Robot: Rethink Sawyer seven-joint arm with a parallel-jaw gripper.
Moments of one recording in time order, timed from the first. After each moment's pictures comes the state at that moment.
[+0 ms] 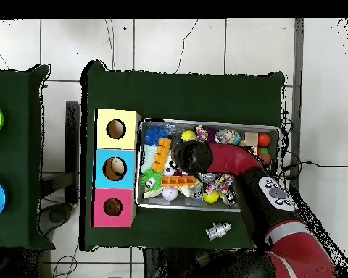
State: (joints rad) arm -0.54 -0.43 0.34 1.58 -0.34 0.57 0.56
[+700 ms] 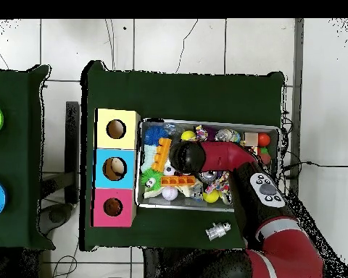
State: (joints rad) arm -0.48 -0.43 0.30 1.54 -0.41 0.57 0.56
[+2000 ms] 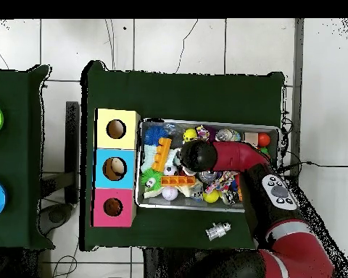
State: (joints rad) arm -0.53 -0.41 0.29 1.51 -0.42 0.56 0.56
